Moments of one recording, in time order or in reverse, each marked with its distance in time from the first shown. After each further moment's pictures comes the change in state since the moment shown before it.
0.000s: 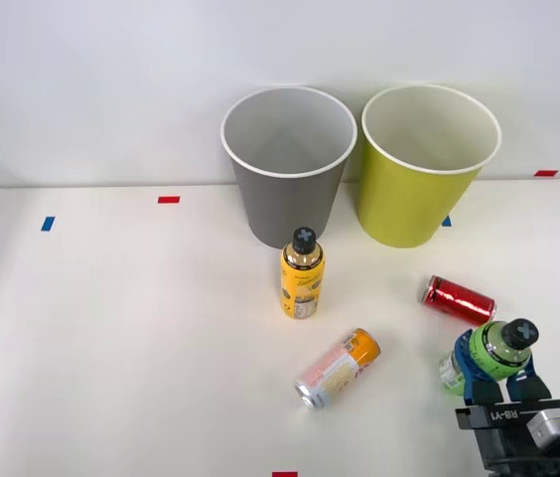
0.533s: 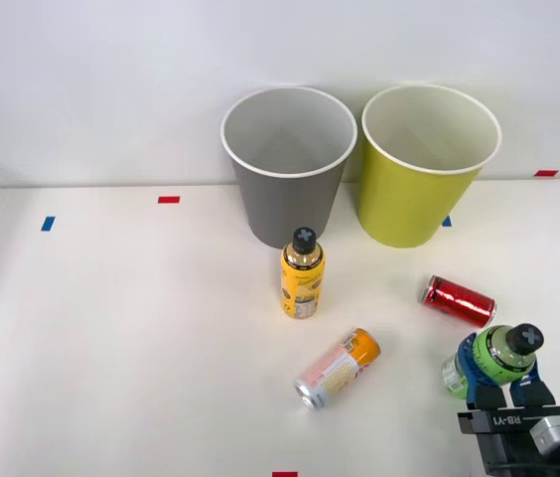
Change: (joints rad) arm 0.019 0.008 0.003 -0.007 -0.016 -0.018 0.021
